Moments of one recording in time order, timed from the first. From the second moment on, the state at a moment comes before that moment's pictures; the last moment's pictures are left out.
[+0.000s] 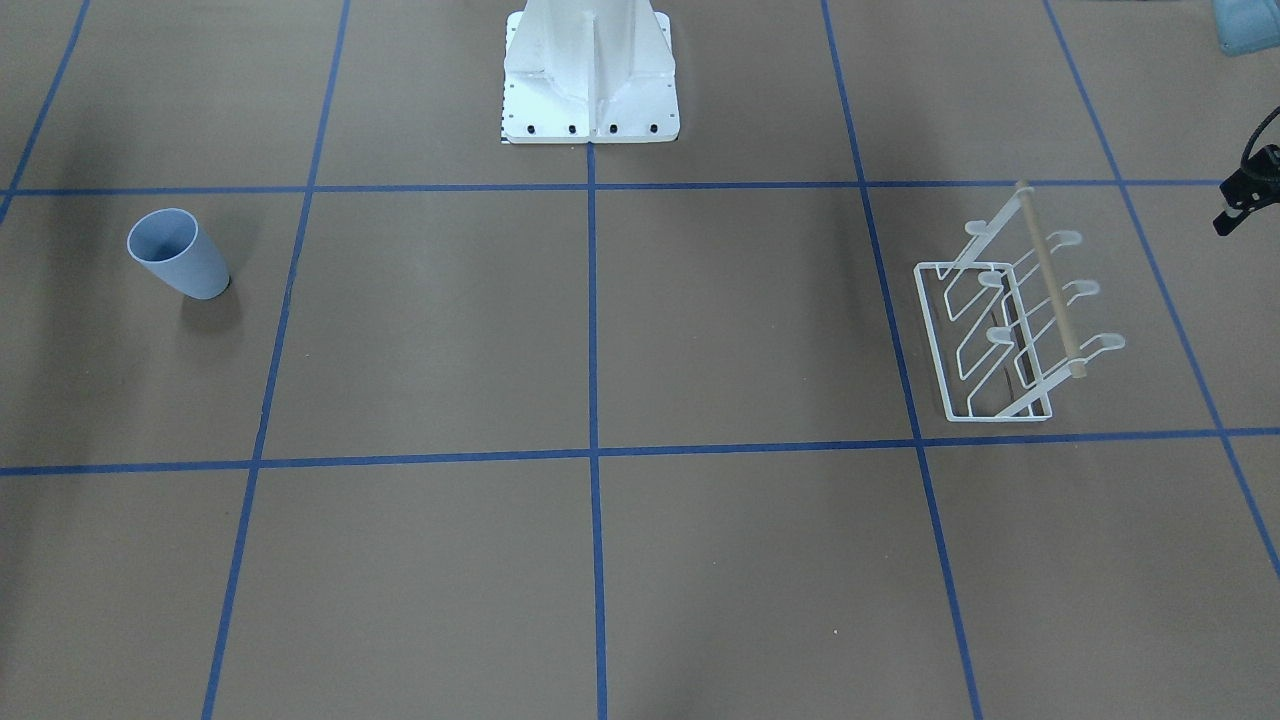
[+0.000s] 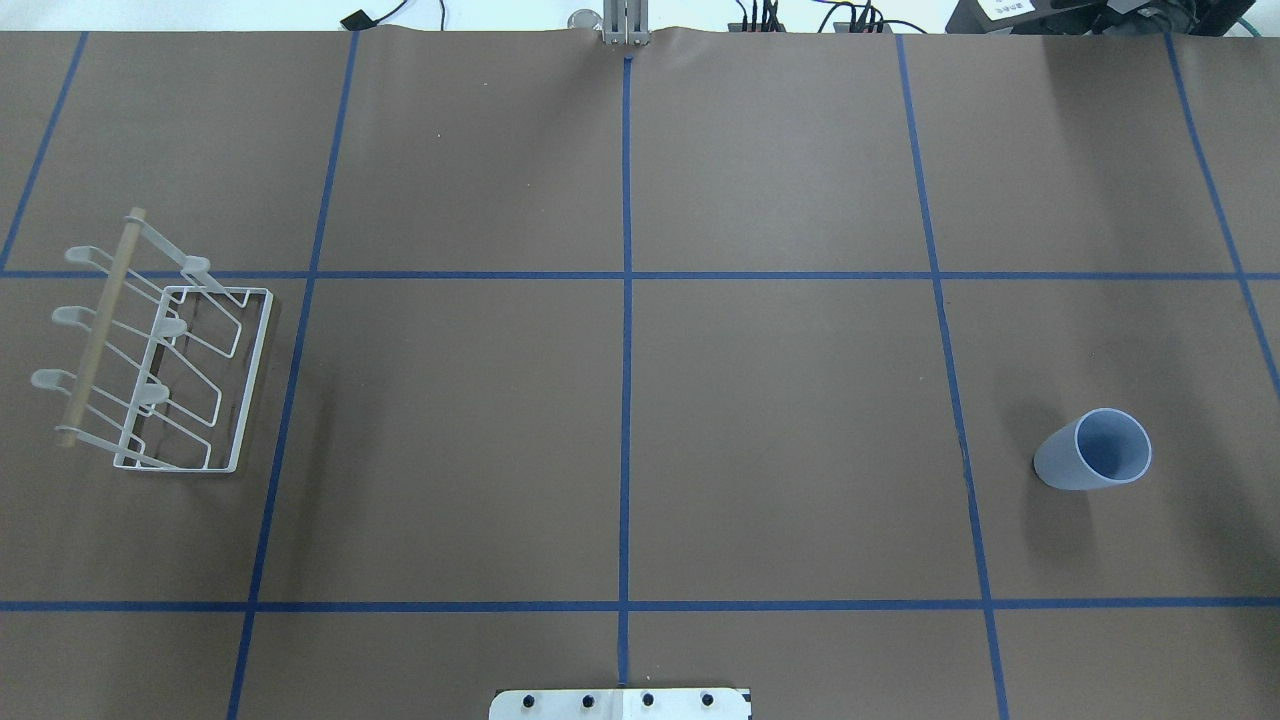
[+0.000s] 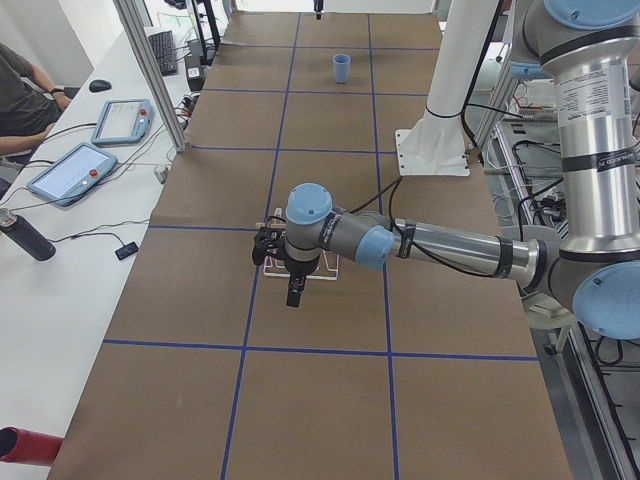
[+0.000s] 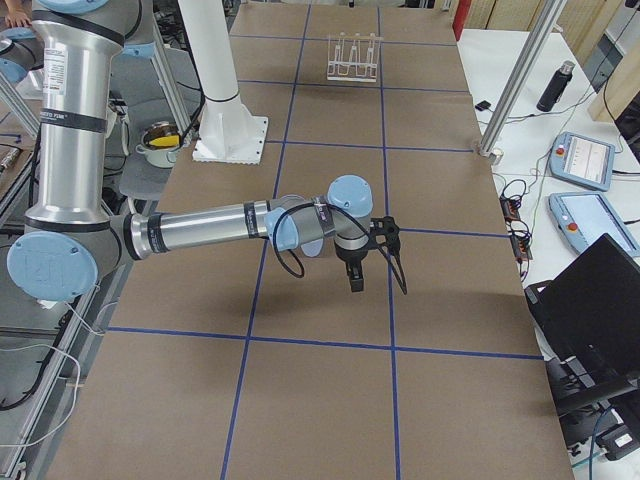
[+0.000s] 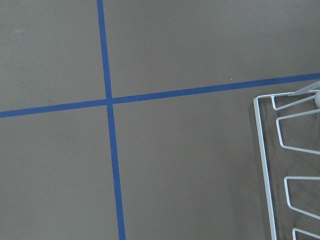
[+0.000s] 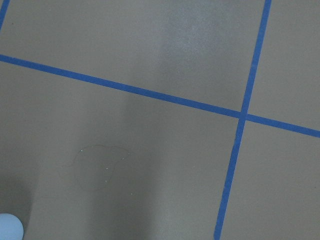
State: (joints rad) left arm -1.38 -1.38 -1.90 -1.80 -2.29 -0.28; right arm 1.37 -1.70 1.88 -1.40 2.37 0.23
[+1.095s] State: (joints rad) left arm -1.37 -1.38 -1.88 -1.80 -2.29 -0.28; right arm 0.97 -1.83 1.94 -1.02 2.27 0.51
